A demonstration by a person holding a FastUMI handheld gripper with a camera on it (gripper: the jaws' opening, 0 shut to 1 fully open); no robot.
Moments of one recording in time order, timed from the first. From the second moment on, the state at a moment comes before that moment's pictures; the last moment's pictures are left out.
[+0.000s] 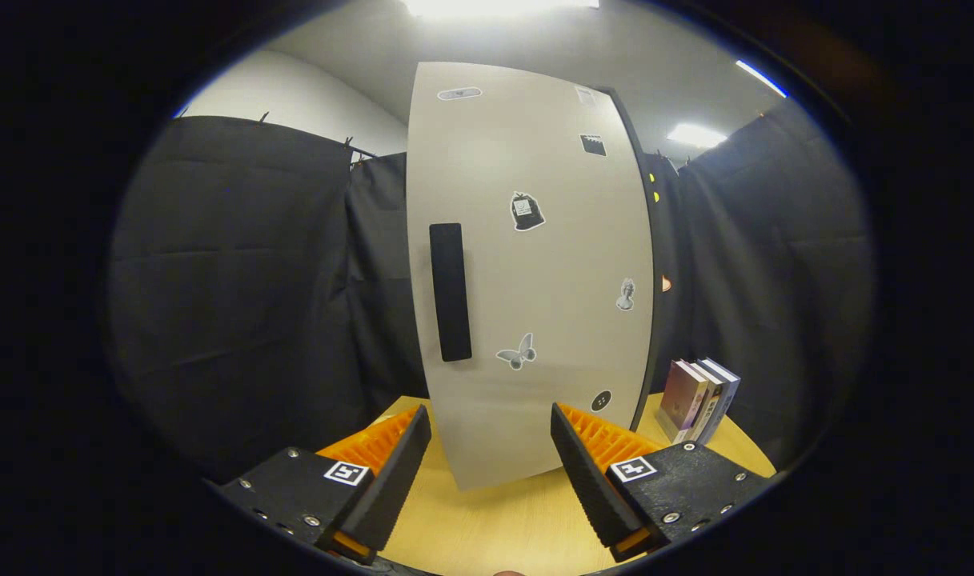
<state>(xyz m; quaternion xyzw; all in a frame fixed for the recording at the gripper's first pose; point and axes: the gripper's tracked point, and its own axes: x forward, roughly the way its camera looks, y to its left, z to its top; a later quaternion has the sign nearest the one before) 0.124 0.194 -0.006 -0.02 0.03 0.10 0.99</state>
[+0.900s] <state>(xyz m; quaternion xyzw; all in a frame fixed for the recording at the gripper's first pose) 0.121 0.183 0.001 0.01 0.02 0.08 1.00</state>
